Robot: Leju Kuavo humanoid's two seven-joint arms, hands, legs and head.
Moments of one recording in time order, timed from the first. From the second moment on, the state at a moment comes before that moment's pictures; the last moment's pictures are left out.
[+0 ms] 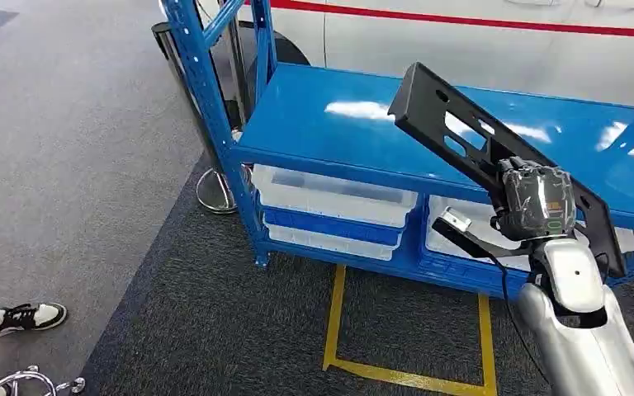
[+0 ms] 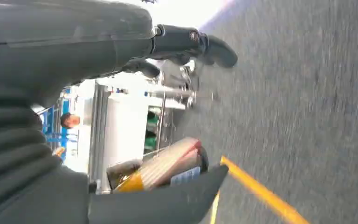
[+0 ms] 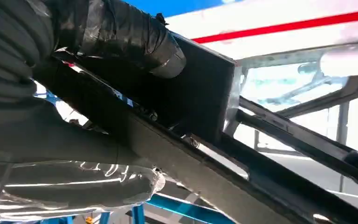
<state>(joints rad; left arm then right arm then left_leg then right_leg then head) -0.04 0.27 -1.50 0.05 1.51 0.44 0.23 -0.56 -0.20 0.31 -1.13 1.35 -0.19 -0.20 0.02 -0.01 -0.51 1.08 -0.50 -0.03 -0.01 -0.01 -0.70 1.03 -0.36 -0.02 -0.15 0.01</state>
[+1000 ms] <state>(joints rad) -0.03 0.31 -1.49 0.04 1.53 0.45 0.29 -0.54 -0.23 0.33 -1.15 1.37 -0.17 -0.18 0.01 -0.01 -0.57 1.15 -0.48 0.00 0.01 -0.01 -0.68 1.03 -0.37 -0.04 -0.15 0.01</state>
